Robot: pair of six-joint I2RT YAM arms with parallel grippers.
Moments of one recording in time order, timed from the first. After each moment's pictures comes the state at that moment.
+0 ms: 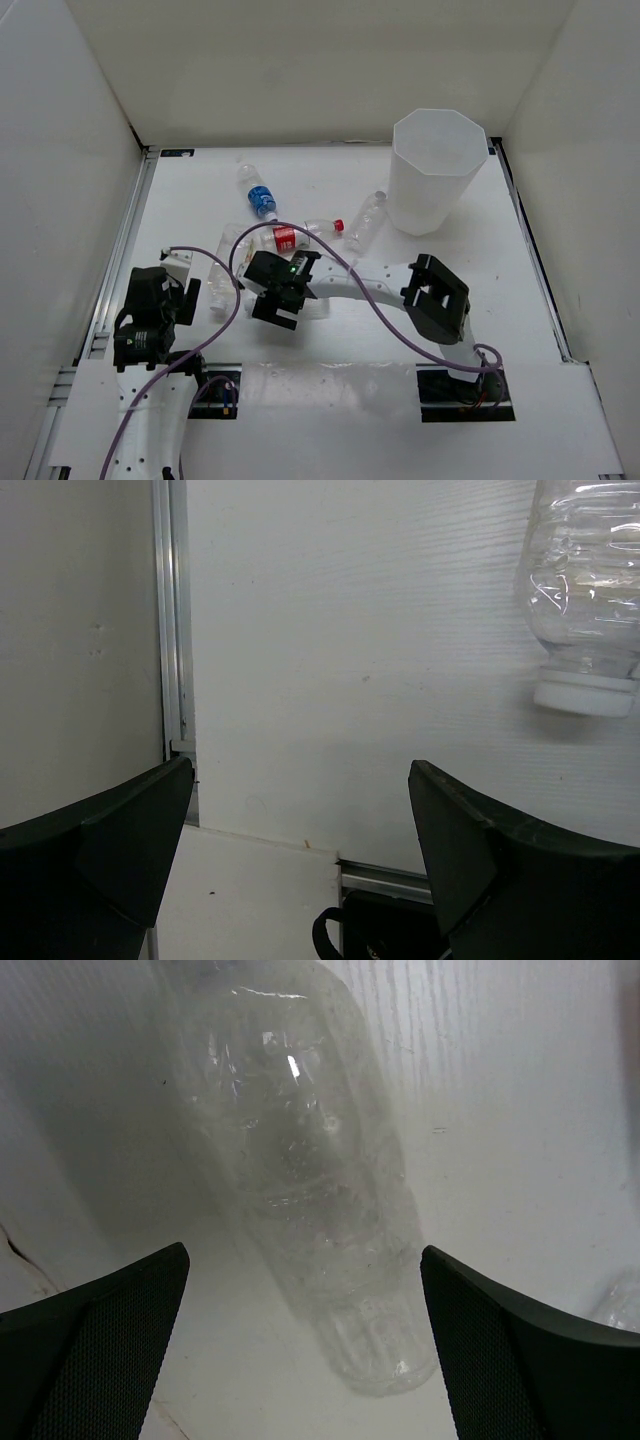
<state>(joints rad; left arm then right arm) 0.06 0.42 0.63 -0.92 -0.25 0.38 1.24 2.00 1.59 -0.79 0.11 -0.17</state>
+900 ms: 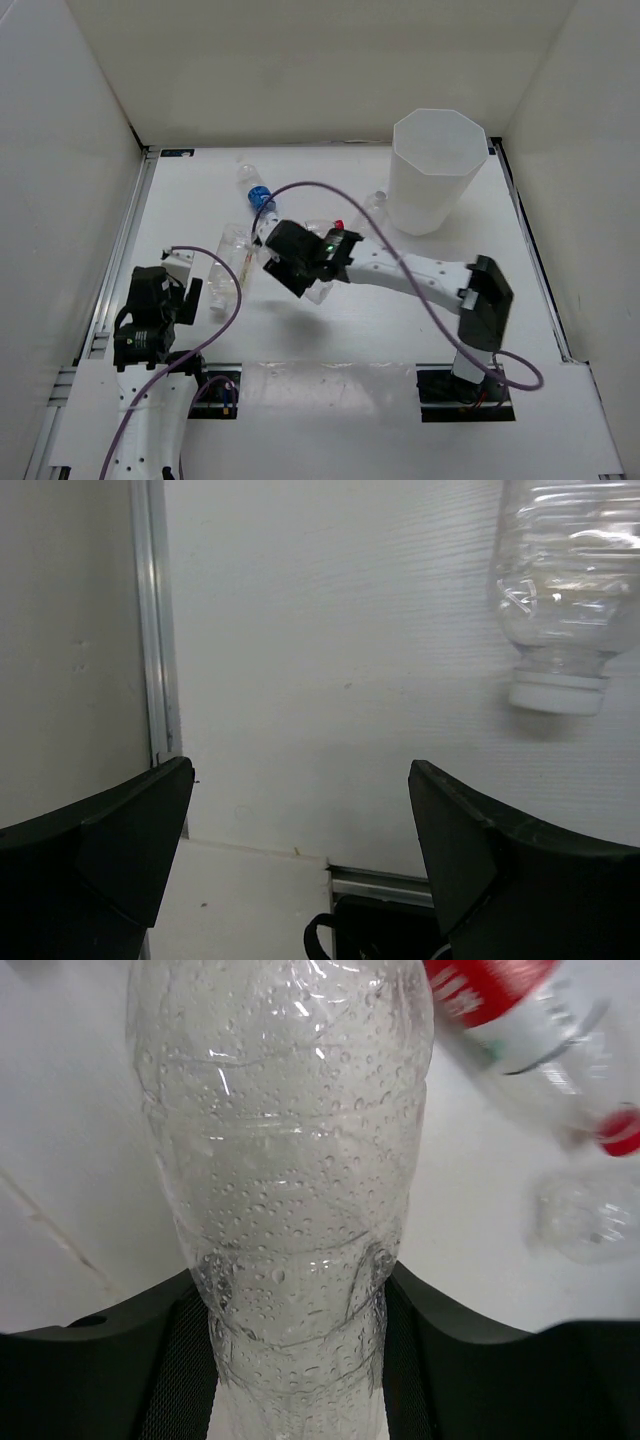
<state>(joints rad) 0.06 0.42 0.63 -0.92 -0.22 0.38 1.18 1.80 1.55 -0.77 0.18 0.04</state>
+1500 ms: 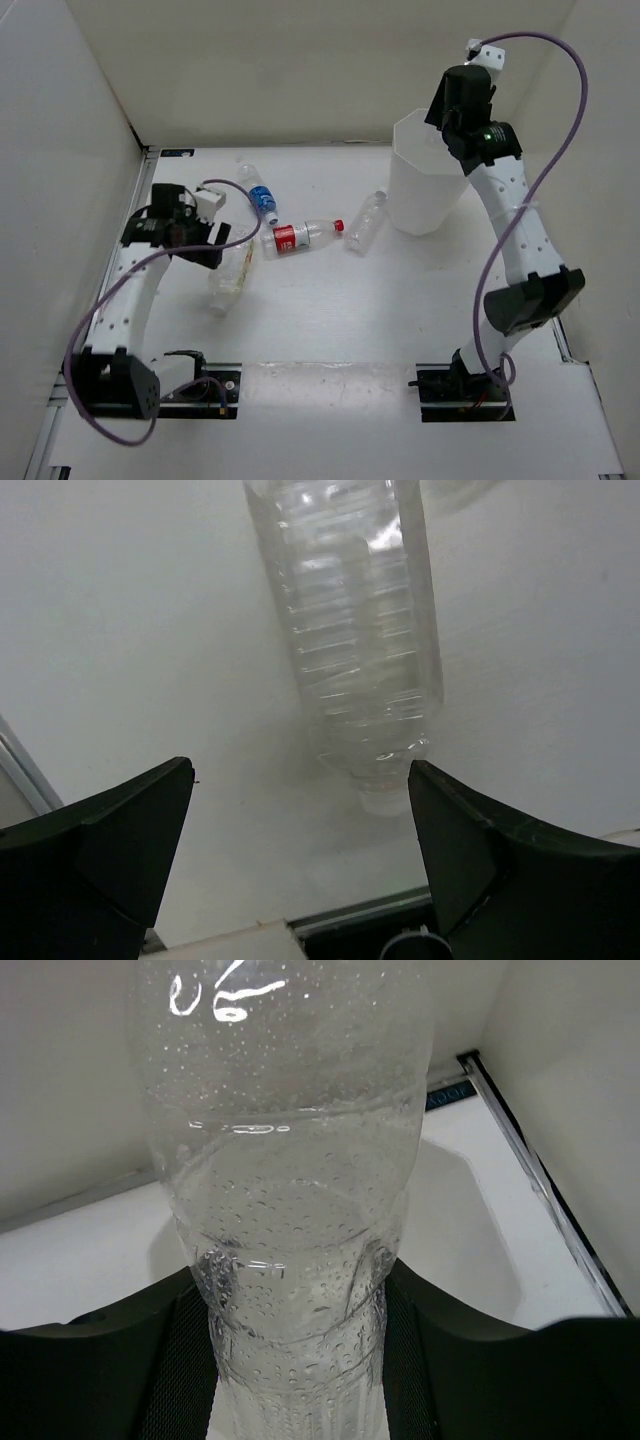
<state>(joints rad) -0.03 1.15 1.09 -0.93 0.14 0.37 0.32 1.66 1.99 -0.68 0.51 0.29</state>
